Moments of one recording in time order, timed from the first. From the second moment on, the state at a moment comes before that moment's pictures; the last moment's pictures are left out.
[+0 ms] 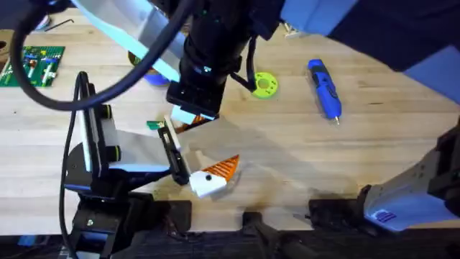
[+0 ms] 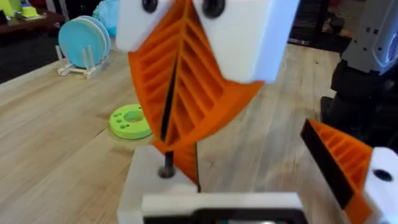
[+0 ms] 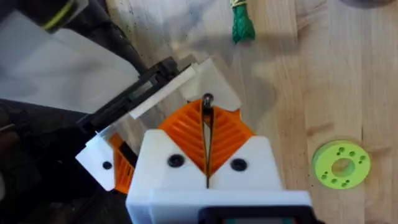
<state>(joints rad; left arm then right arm) -0.10 0.01 0.01 -0.09 1.06 0.02 1.00 1.86 1.98 -1.35 -0.20 -0.31</state>
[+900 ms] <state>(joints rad) -0.10 0.01 0.01 -0.09 1.06 0.02 1.00 1.86 1.98 -1.35 -0.20 -0.31</state>
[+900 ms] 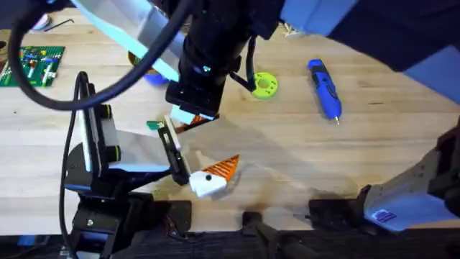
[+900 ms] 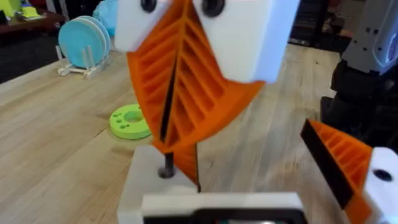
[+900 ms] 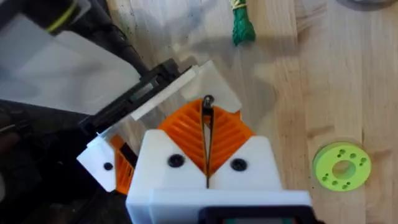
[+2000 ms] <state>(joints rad) -0.10 0.01 0.01 -0.09 1.06 0.02 1.00 1.86 1.98 -1.35 -0.20 -0.31</state>
